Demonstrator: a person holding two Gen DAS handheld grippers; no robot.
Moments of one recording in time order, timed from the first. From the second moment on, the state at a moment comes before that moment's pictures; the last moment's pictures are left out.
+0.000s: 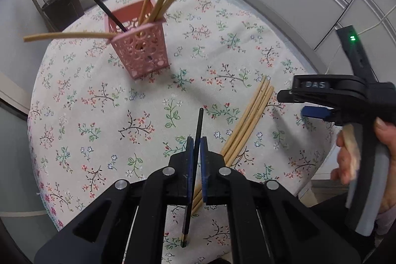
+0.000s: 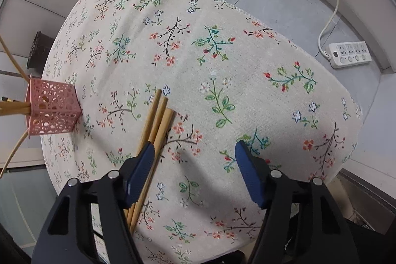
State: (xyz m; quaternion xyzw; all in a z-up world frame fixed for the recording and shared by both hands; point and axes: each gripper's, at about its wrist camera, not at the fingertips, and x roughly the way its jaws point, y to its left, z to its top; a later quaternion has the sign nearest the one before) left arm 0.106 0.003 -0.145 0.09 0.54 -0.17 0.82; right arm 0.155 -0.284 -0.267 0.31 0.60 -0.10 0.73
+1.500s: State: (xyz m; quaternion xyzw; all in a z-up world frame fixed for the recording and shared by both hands) left arm 0.158 -0.007 -0.231 0.03 0.63 -0.16 0.76; right arm 0.169 -0.286 -0.234 0.29 0.54 -0.06 0.78
